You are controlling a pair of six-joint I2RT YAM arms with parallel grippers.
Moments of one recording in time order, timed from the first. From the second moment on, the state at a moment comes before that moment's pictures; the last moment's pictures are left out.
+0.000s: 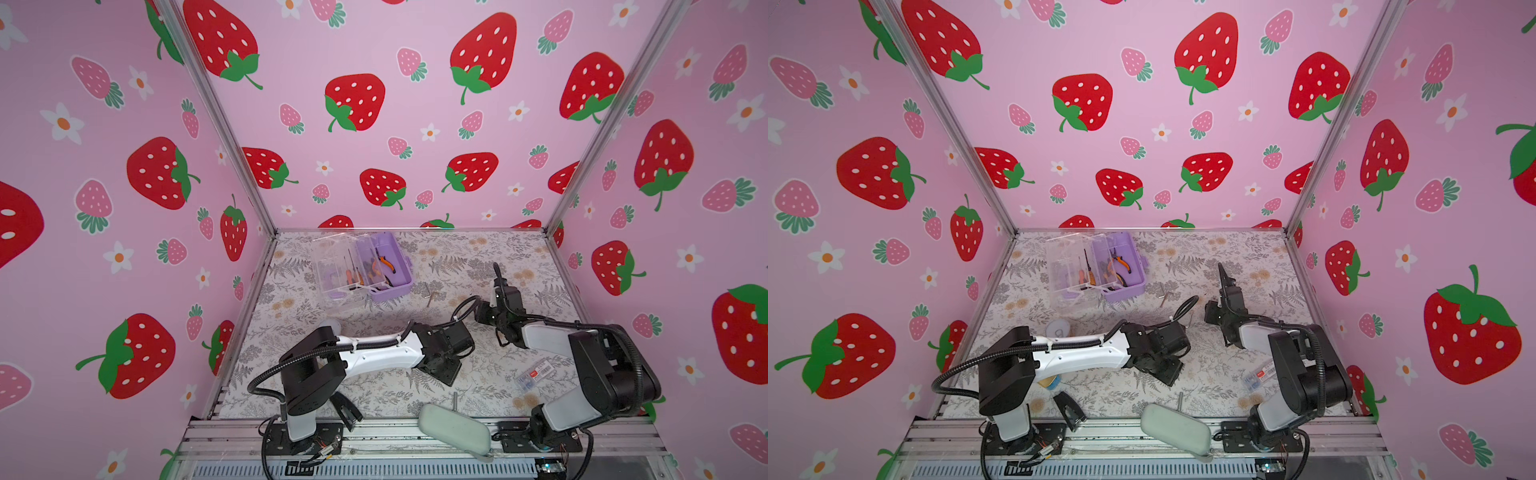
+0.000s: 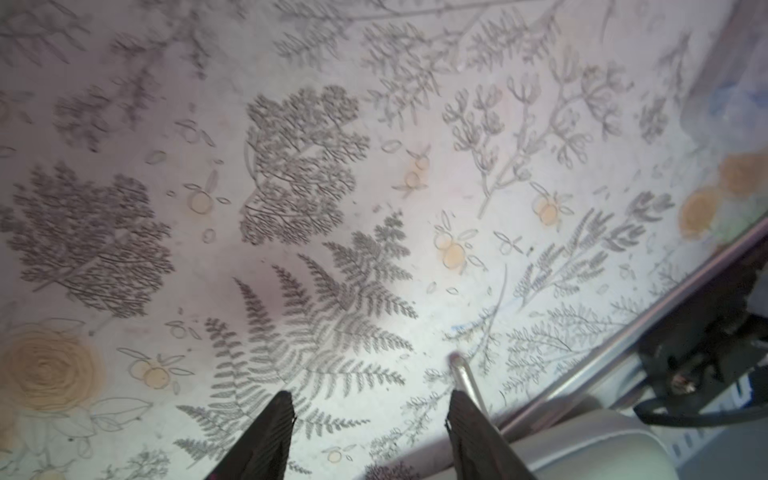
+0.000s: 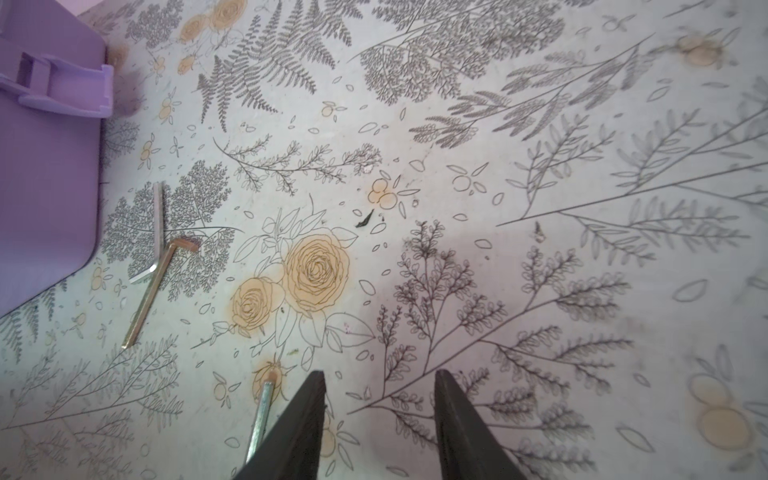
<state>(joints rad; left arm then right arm) -1.18 1.82 1.29 -0.70 0.03 -0.57 0.34 1.53 0.56 0.24 -0.01 0.41</state>
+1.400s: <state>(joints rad) -1.28 2.06 1.46 -0.79 0.17 -0.58 0.30 1.46 0.52 0.24 0.01 0.42</state>
